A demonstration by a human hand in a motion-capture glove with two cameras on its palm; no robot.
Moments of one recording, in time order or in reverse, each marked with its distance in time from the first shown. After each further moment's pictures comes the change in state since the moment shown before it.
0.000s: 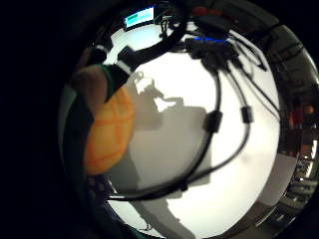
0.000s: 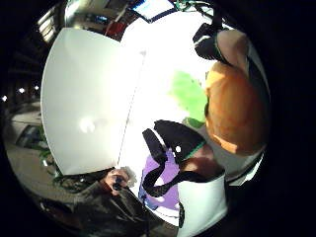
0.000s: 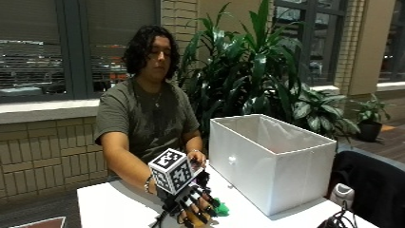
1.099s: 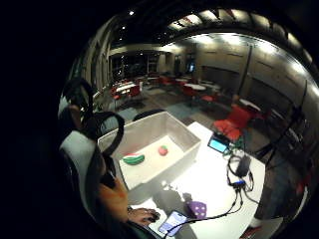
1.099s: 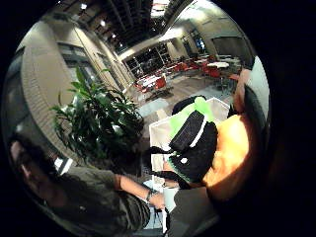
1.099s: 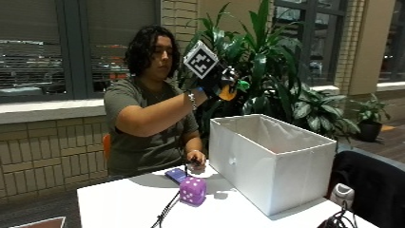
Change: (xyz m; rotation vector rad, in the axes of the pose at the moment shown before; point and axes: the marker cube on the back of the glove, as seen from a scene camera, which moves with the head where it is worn) arm -0.327 0.036 -0.249 0.605 -0.188 -0.729
